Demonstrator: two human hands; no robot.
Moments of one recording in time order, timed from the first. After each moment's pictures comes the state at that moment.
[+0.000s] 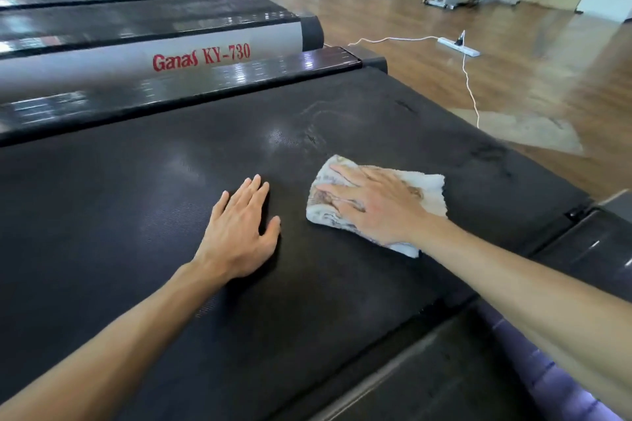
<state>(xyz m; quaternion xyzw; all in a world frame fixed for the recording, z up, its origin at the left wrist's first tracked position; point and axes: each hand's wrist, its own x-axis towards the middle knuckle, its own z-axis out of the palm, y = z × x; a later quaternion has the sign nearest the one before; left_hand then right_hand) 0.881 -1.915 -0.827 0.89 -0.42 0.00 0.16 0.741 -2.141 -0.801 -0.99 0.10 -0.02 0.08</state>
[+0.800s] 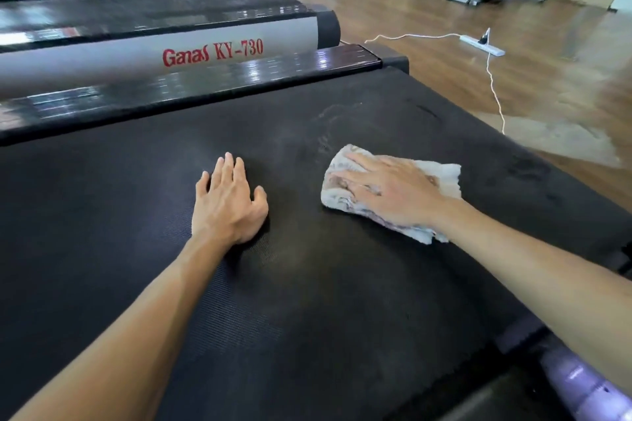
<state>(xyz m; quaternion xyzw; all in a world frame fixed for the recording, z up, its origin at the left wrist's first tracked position) 0.952 -1.951 -0.826 0.95 -0.28 0.01 0.13 0.796 -2.193 -0.801 -0.99 0.08 -0.01 0.08</state>
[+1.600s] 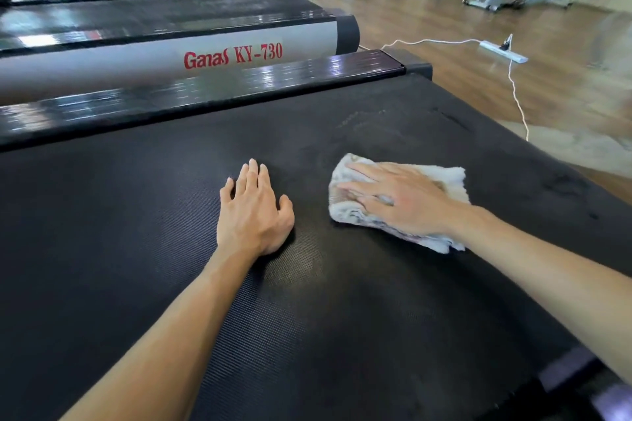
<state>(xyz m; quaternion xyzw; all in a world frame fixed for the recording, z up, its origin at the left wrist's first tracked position) 0.955 -1.950 -0.827 0.95 -0.29 0.02 0.13 0.821 -2.186 -0.804 -1.00 -0.02 -0.02 0.08</state>
